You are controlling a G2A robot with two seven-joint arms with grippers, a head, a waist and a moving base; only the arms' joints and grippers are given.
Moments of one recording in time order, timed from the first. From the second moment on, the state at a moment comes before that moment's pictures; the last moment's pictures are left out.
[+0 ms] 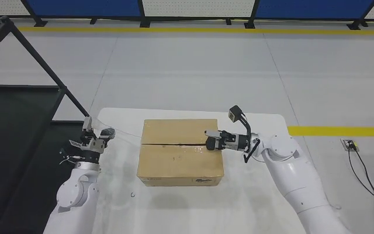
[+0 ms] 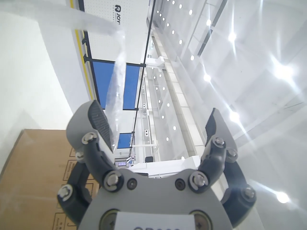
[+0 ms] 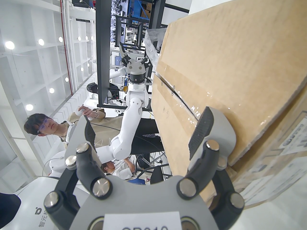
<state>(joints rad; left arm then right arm) 1.05 -1.23 -1.59 -1.35 -0.55 -0.28 -0.23 -0.51 -1.31 1.16 -0.91 0.28 -0.29 1.18</state>
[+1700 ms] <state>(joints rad) 0.89 -1.27 -1.44 -1.01 -0.50 -0.20 -0.31 -0.51 -1.31 1.16 -0.91 0.28 -0.29 1.18</state>
